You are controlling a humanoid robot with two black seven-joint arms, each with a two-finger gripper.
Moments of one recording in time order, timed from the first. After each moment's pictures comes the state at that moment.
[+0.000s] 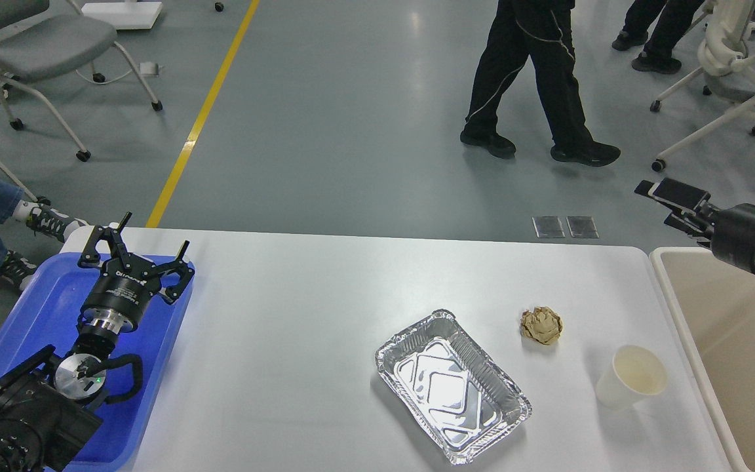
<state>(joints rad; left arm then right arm) -0.57 0.28 -0.93 -0.27 -0.13 -0.79 -0.32 1.18 -0.89 -0.32 0.96 -0.66 0.03 0.50</state>
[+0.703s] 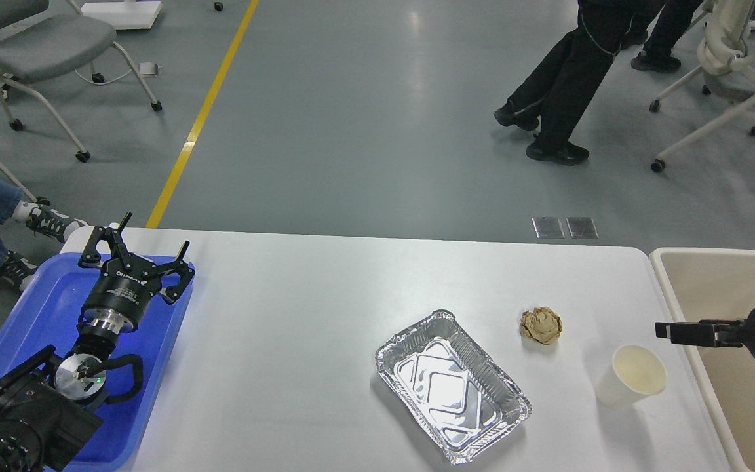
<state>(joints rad) -0.57 0.28 -0.93 -0.27 -0.13 -0.79 -0.32 1.18 -0.96 -0.61 1.05 -1.12 -0.01 0.50</state>
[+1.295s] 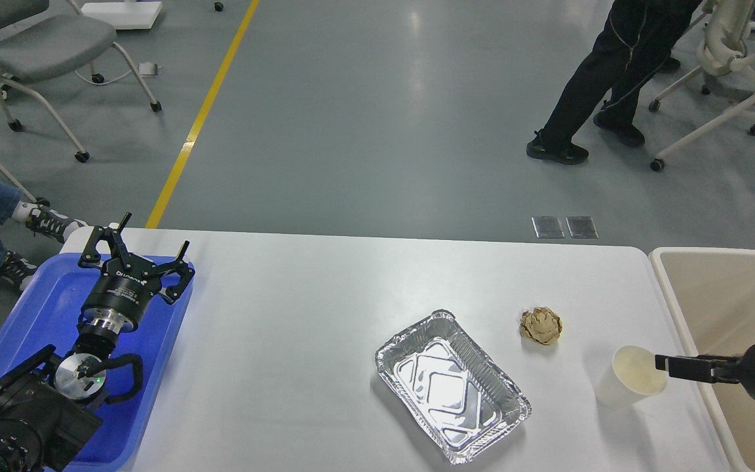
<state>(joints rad) -0.57 0.28 -0.93 -0.27 -0.13 -0.79 -0.32 1.04 -0.91 -0.61 1.00 -1.06 -0.11 0.50</state>
